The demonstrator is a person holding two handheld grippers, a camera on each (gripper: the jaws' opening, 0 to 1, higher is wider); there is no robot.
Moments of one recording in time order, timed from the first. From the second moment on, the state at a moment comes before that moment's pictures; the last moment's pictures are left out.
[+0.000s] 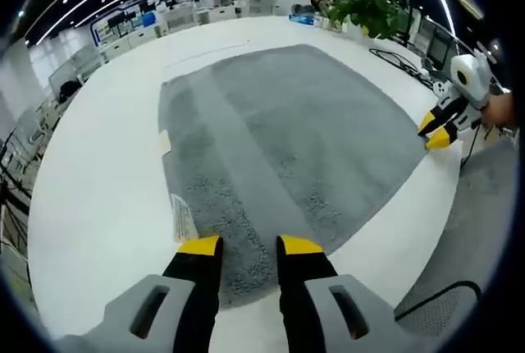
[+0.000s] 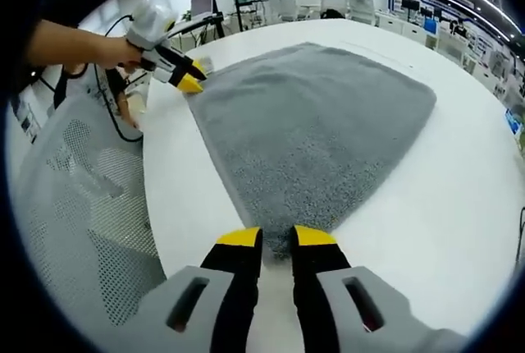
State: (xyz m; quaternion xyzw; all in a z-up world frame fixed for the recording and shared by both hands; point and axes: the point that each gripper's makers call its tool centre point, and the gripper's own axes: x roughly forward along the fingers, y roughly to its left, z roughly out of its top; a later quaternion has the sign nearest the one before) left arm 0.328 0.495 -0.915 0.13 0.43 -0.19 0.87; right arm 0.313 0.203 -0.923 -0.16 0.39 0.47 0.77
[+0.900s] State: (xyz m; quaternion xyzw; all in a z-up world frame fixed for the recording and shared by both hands) left arm 0.369 0.401 -0.838 0.10 0.35 -0.18 0.91; right arm 0.383 0.191 -0.856 -0.07 0.31 0.47 0.83
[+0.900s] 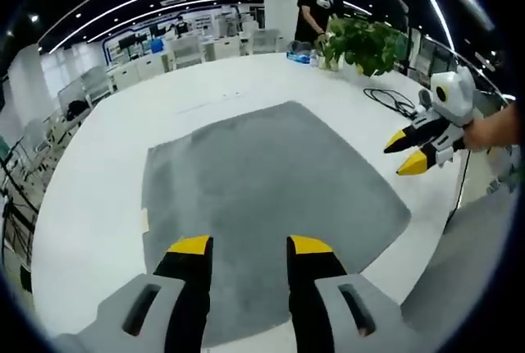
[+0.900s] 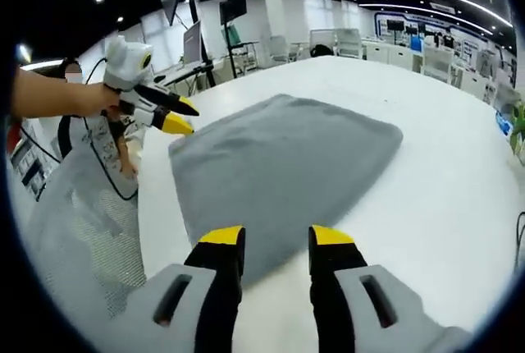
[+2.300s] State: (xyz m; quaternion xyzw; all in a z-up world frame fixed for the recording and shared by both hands) left arm 0.344 0.240 -0.831 0.06 0.32 -0.26 0.91; right arm 0.517 0.135 -0.807 -0.01 0.24 0.37 0.90
